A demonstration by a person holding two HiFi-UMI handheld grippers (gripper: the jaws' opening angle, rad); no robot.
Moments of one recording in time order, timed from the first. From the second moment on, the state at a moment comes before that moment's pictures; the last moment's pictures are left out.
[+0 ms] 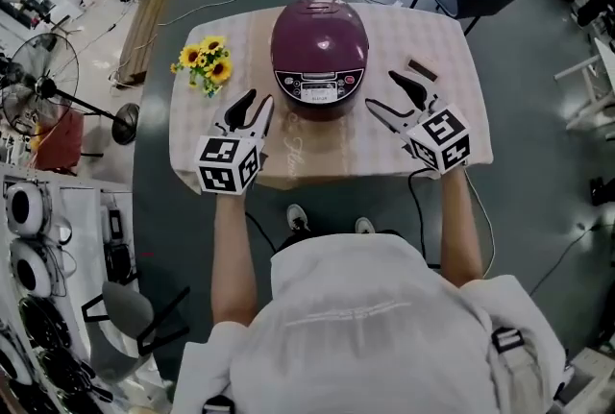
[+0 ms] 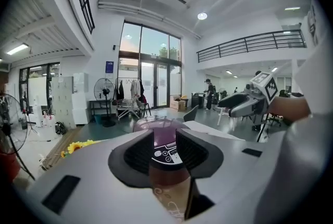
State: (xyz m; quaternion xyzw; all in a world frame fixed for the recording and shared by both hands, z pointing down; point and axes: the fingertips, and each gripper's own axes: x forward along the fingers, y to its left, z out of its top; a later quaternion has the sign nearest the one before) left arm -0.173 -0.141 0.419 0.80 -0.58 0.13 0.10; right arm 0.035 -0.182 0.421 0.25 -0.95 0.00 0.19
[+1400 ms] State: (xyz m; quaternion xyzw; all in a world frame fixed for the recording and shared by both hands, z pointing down) left arm -0.249 -0.165 0.518 0.82 -0.51 0.14 0.21; right arm -0.088 -0.227 0.513 0.25 -0.90 -0.01 0.36
